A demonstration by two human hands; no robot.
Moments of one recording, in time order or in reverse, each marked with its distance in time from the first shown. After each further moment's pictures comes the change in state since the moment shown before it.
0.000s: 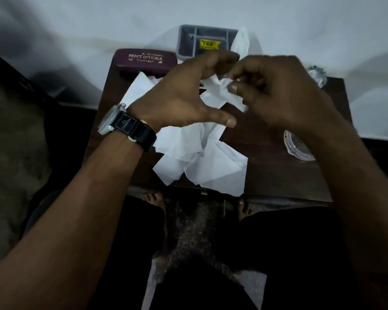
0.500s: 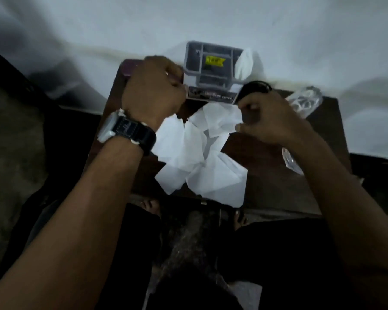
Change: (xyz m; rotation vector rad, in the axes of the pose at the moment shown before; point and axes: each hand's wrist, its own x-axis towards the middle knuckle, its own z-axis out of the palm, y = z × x) left_hand -0.007 -0.019 -0.023 0.183 0.527 -0.429; right_hand 0.014 0.037 0.024 -0.210 -0.224 0.422
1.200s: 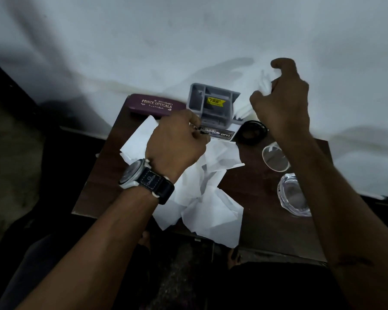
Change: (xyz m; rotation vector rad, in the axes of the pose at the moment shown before) left_hand -0.011 0.013 0.027 -0.100 -0.060 -0.049; right_hand 0.049 -0.039 -0.053 0.359 0.584 -0.009
